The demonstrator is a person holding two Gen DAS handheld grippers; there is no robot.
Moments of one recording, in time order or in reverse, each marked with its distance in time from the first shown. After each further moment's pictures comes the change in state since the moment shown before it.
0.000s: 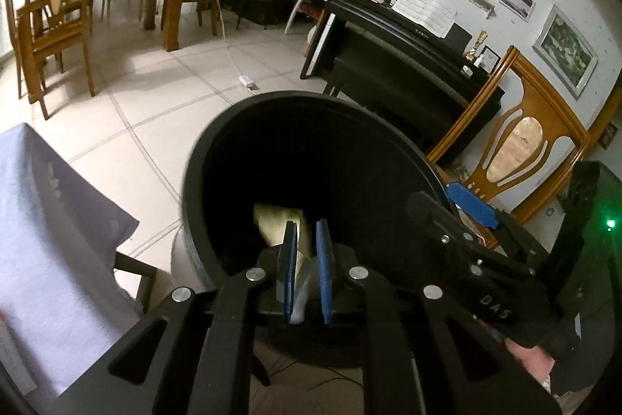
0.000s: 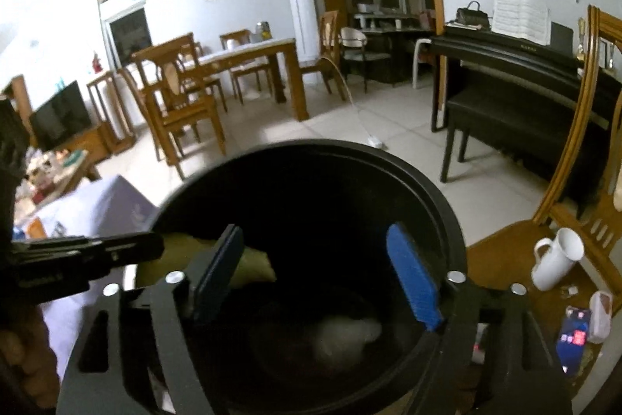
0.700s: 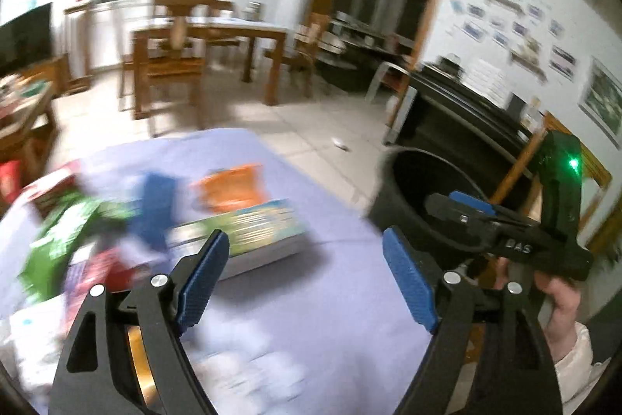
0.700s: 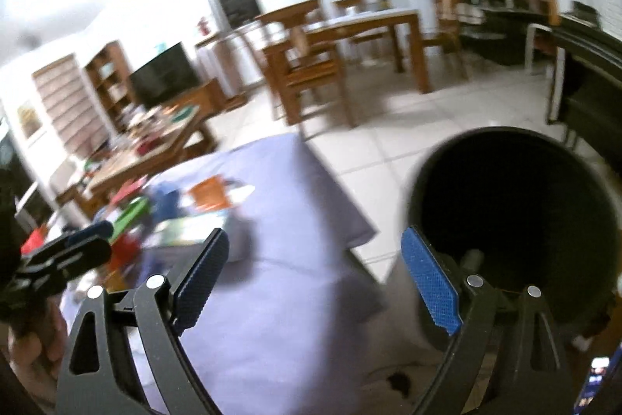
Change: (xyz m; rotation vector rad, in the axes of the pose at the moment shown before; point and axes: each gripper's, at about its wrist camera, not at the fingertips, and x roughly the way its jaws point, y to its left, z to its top) left arm -0.234 0.102 -0.108 -0.135 -0.272 0.307; right arm -0.062 0.213 0.005 -0.147 0.158 0.423
